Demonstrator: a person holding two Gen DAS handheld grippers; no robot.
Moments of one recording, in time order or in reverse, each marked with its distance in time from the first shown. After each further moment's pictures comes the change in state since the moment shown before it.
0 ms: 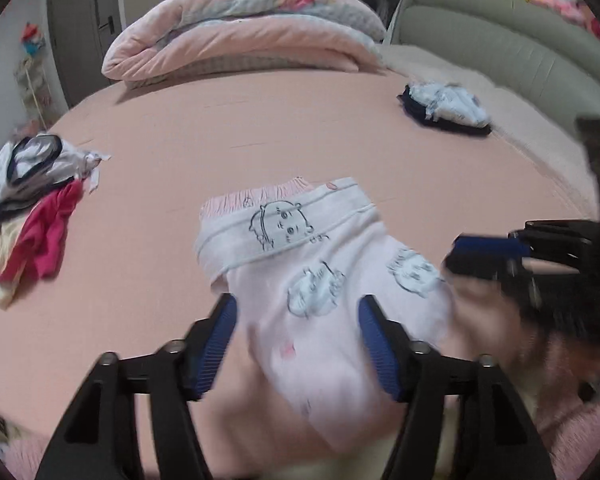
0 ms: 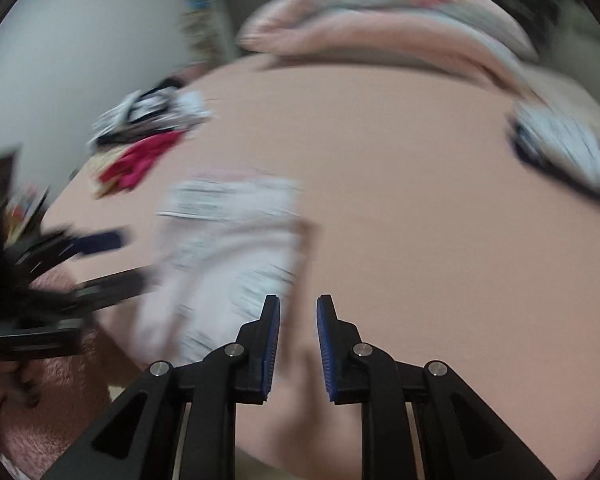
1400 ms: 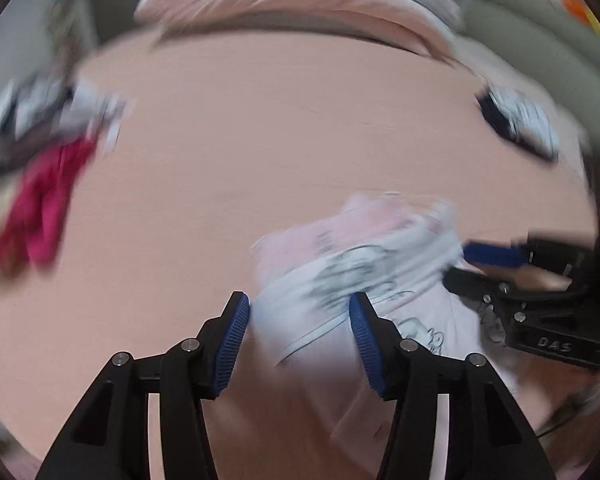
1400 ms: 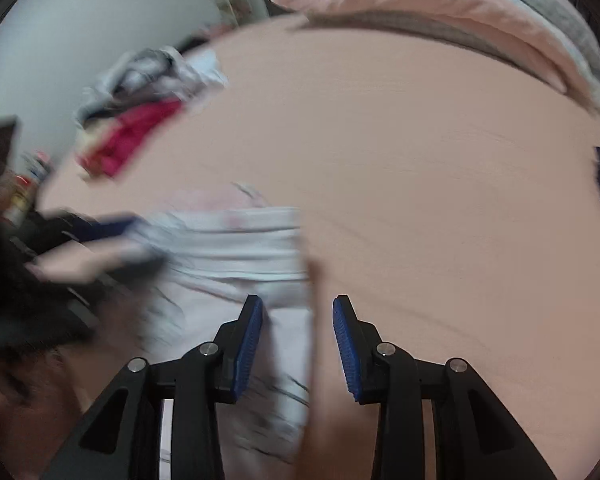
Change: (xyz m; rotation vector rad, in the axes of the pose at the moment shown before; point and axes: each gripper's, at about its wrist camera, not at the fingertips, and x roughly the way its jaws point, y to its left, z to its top) left arm -0.028 0.109 -0.043 -0.332 0.090 -0.021; right arm 0.131 -0.038 0.043 0.021 0.139 0.019
